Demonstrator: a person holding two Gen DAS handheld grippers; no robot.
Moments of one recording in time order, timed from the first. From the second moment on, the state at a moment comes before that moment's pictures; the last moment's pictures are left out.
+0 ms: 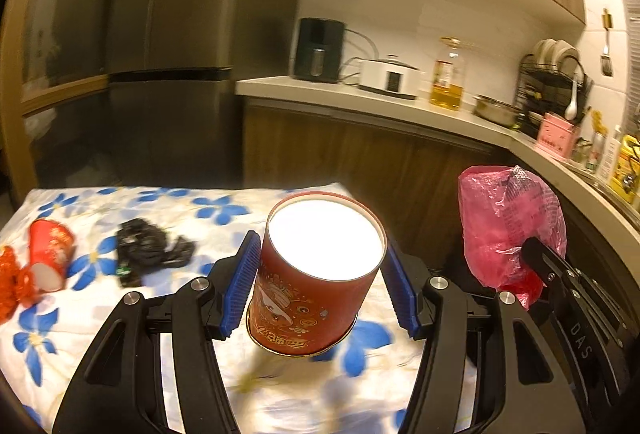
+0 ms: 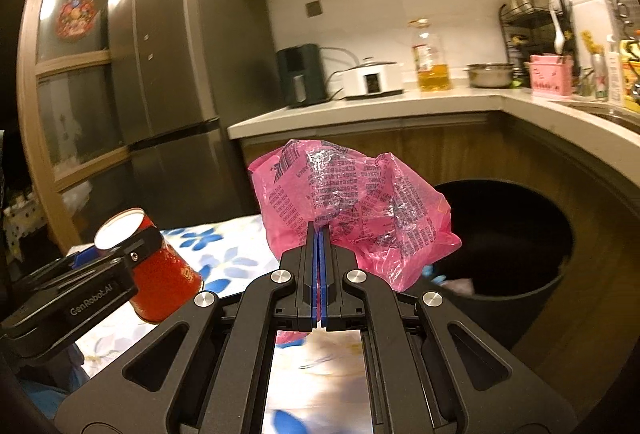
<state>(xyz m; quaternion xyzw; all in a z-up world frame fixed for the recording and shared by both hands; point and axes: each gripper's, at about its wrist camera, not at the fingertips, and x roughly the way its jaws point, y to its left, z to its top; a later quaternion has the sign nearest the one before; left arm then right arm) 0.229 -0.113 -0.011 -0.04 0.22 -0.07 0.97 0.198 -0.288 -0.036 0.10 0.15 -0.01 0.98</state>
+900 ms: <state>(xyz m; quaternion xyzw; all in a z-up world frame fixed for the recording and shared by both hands) 0.271 -0.299 -0.003 0.01 0.21 -0.20 0.96 0.206 -0.422 -0.041 0.11 0.15 -0.10 0.98</state>
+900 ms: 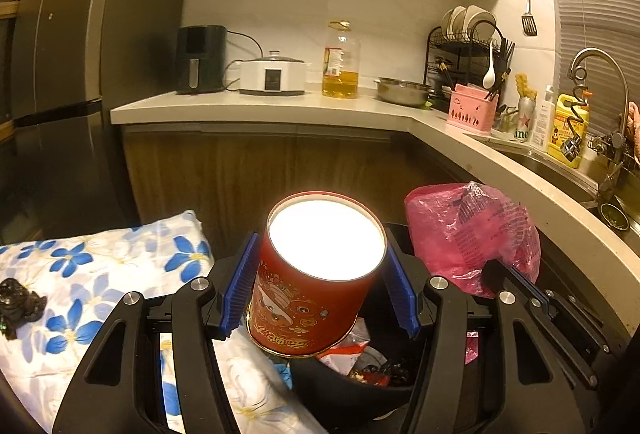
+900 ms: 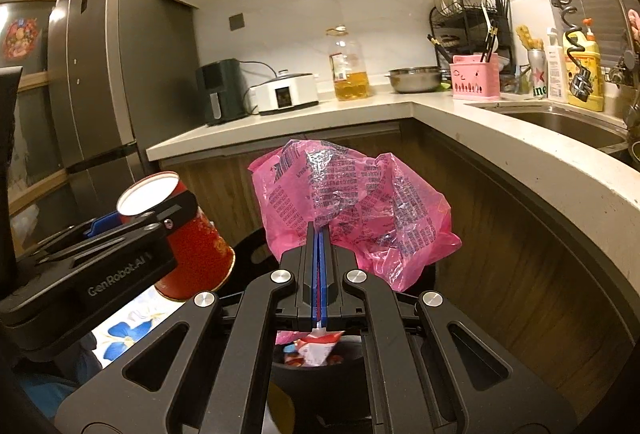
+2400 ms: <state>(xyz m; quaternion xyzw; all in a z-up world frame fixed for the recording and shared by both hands) 0.302 -0.320 -0.032 0.01 0.24 -0.22 0.95 0.232 -0.454 -0.067 0.12 0.20 -0.11 0.97</state>
